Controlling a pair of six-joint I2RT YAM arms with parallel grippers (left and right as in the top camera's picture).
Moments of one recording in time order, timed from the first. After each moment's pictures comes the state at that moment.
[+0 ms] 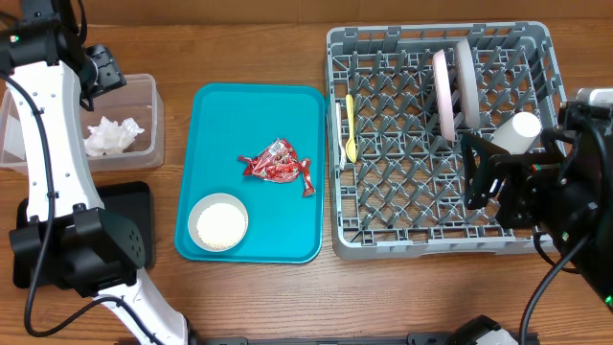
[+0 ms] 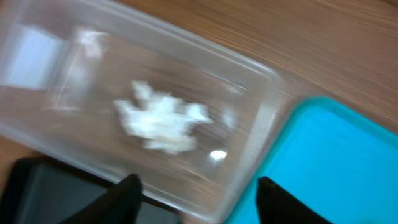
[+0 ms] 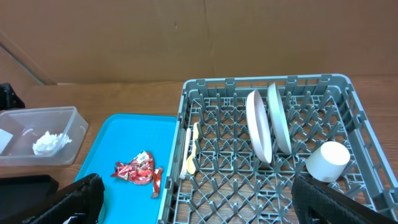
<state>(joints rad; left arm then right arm) 0.25 2.01 2.16 -1.27 -0.08 -0.20 0.51 1.13 2.04 -1.43 0.26 0.33</state>
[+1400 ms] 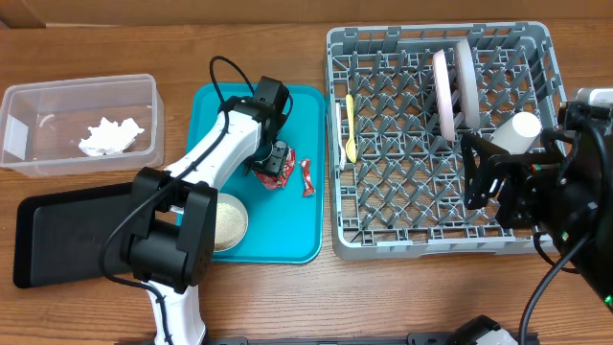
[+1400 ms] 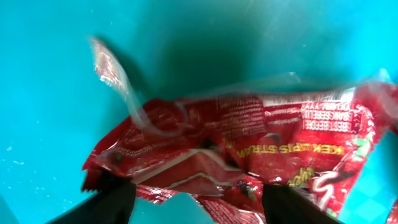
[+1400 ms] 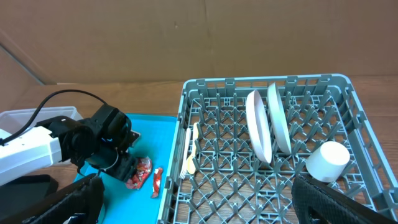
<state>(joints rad) -0.35 2.03 1.46 -0.88 -0.12 -0.07 0.51 1.13 2.04 -1.43 0.26 0.33</state>
